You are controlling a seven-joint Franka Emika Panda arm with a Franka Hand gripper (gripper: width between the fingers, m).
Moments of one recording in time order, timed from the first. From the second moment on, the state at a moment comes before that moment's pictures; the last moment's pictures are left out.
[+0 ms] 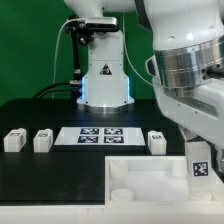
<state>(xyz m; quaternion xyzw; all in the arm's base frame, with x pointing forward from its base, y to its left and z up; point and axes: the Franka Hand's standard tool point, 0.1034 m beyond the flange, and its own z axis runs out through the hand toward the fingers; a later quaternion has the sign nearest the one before) 0.619 0.123 0.083 -0.86 0.49 0.07 0.09</state>
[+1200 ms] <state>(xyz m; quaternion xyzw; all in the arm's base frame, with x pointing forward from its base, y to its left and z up) 0.626 0.118 0.082 -0.94 0.32 0.03 0.09</state>
